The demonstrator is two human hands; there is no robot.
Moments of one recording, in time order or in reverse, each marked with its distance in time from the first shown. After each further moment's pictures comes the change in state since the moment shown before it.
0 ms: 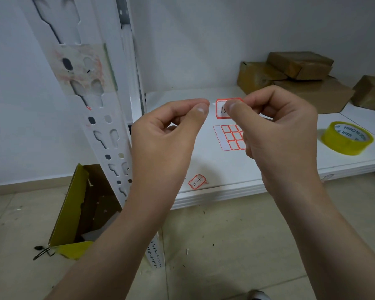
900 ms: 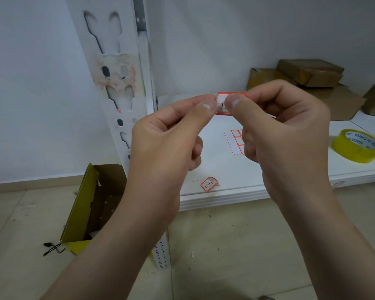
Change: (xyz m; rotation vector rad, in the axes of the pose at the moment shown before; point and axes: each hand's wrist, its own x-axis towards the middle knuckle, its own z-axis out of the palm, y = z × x) left_hand -0.004 0.019 -0.025 -0.200 -0.046 -0.155; right_hand -0.013 -0.022 0.019 0.167 -0.092 -0.106
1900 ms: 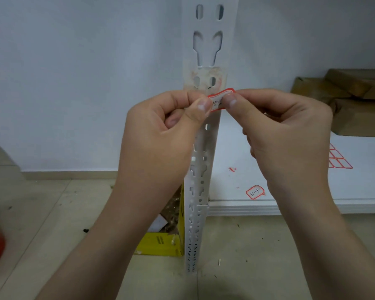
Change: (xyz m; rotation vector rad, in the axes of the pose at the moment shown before) left_hand -0.003 0.048 -0.080 0.368 0.027 0.347; right_hand -0.009 -0.008 0.077 -0.046 -0.111 -0.076
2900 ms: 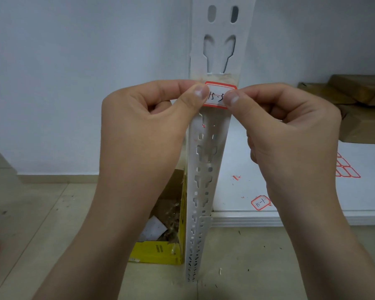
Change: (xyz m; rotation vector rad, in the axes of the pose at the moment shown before) left_hand 0.023 0.002 -0.011 0.102 0.144 0.004; right_hand 0.010 0.005 0.015 0.068 0.049 0.027
